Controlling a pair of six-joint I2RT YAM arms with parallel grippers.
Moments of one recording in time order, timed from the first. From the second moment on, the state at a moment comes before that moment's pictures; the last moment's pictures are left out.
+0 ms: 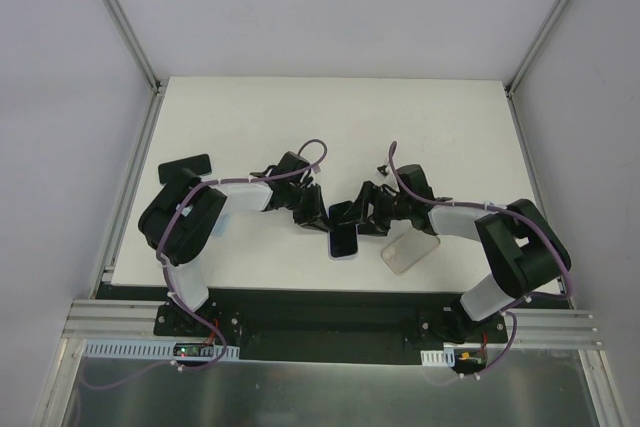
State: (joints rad) left arm -0.62 1.80 0.92 -0.12 0.55 -0.81; right arm 0.48 1.57 0.61 0.17 -0.68 0.85
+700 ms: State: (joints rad) left arm -0.61 1.80 0.91 -0.13 0.57 -0.81; right arm 0.46 1.59 0.59 0.20 -0.72 0.81
